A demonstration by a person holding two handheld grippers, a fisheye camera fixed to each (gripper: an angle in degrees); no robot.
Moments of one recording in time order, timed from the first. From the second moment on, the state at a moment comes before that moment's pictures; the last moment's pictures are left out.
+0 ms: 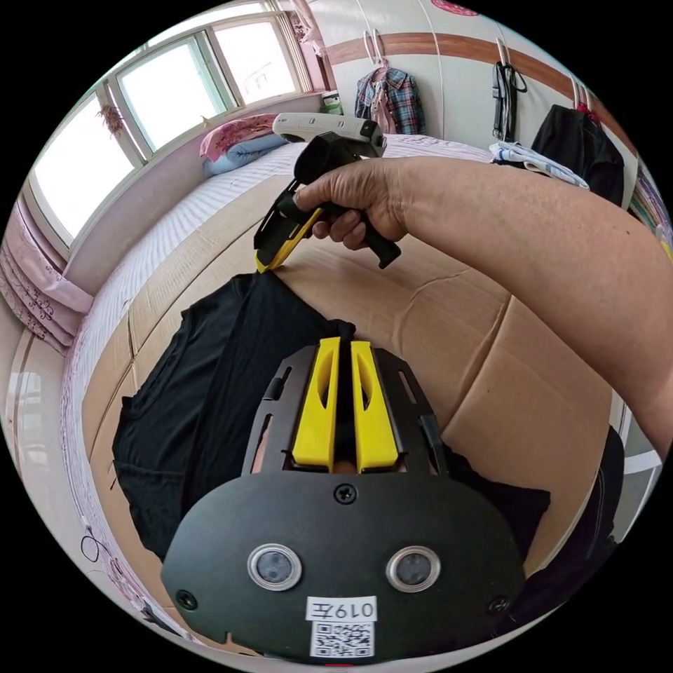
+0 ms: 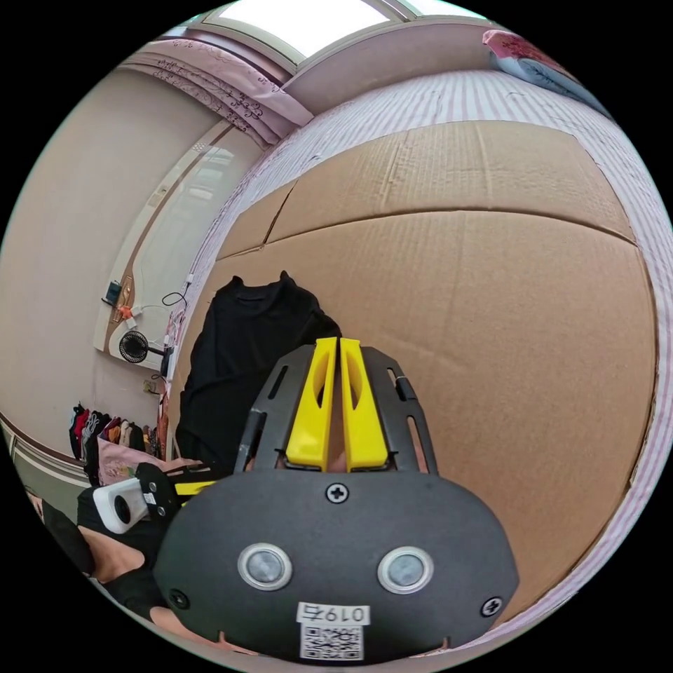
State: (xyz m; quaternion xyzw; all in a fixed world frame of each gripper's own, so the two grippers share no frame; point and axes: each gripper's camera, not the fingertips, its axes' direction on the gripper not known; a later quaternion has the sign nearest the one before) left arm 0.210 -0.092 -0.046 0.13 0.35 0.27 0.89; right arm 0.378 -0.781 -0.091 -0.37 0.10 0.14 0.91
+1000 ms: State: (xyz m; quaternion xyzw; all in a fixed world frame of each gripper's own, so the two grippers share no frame) left arm -0.296 0.272 0.090 0.12 0.48 0.00 0.87; right arm 0.168 -0.031 -0.175 -0.19 0.30 -0.33 0.87
